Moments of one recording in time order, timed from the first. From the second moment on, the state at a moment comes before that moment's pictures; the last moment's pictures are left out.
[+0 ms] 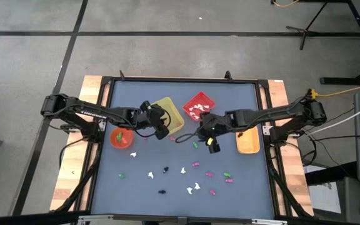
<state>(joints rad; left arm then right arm) 0.01 1.40 0.84 -0.27 -0.51 -0.41 0.07 1.49 1.07 -0.48 0.00 -0.28</state>
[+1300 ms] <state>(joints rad) 0.01 1.40 0.84 -0.27 -0.51 -0.41 0.22 1.49 0.78 -0.06 0.28 0.32</state>
